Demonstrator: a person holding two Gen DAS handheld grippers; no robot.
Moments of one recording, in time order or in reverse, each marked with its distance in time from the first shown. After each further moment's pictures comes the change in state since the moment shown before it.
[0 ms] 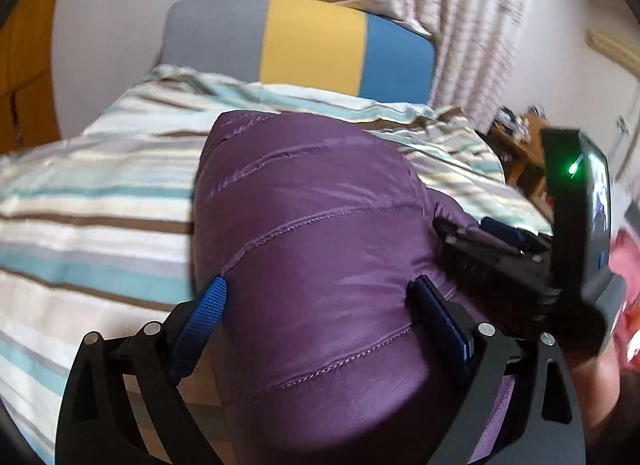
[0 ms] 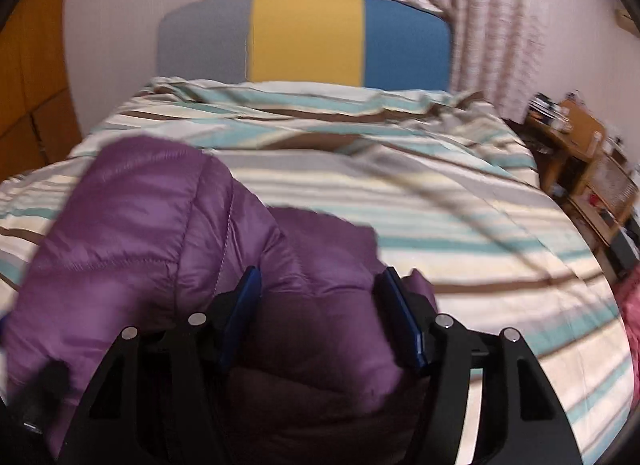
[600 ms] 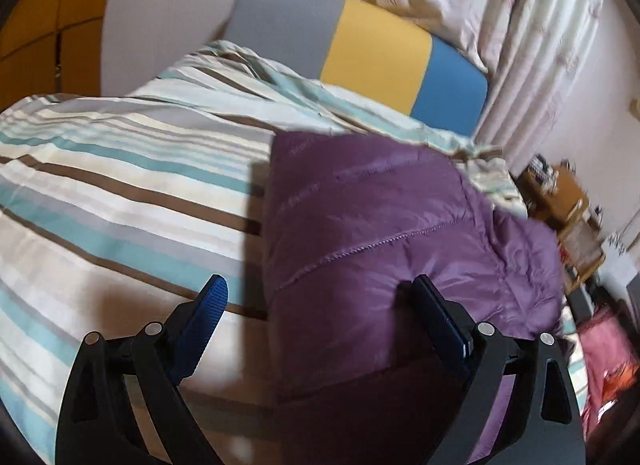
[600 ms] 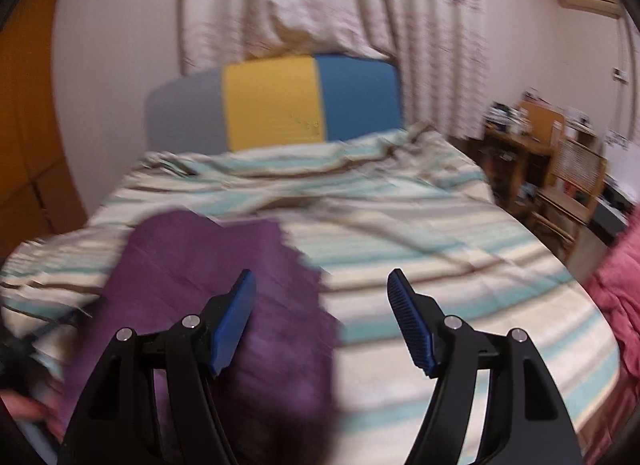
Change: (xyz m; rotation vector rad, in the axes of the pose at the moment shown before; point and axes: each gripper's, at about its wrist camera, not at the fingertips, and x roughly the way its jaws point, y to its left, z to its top) left arm -0.012 0.054 0.012 -0.254 0.011 0.050; right arm -0.141 -0.027 0.009 0.117 -0.194 0.037
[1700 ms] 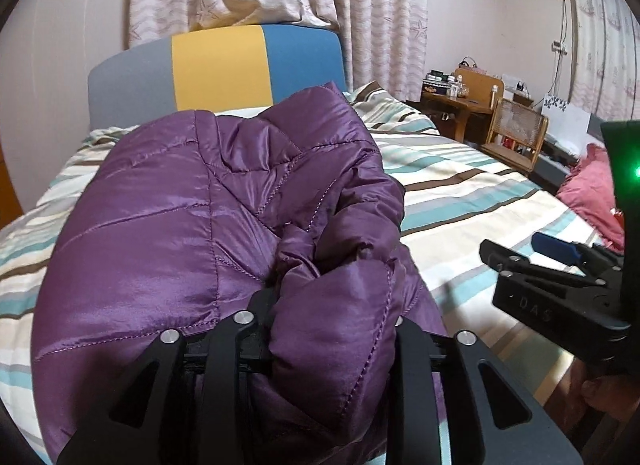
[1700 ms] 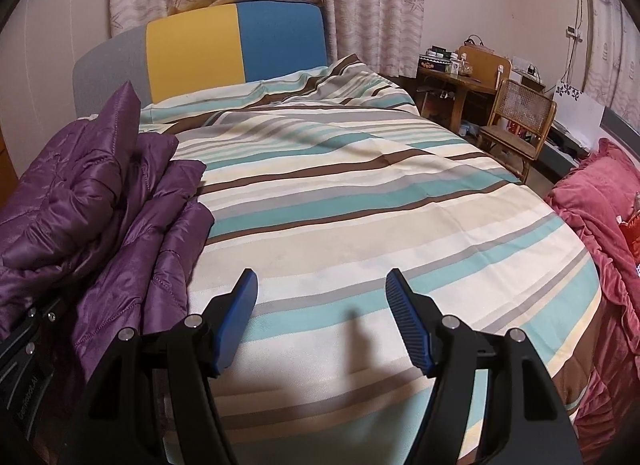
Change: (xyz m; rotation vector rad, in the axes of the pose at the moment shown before) left arm 0.001 -0.138 -0.096 0.504 -0.066 -0.166; right arm 0.012 -0.084 -0.104 0.100 0.168 -0.252
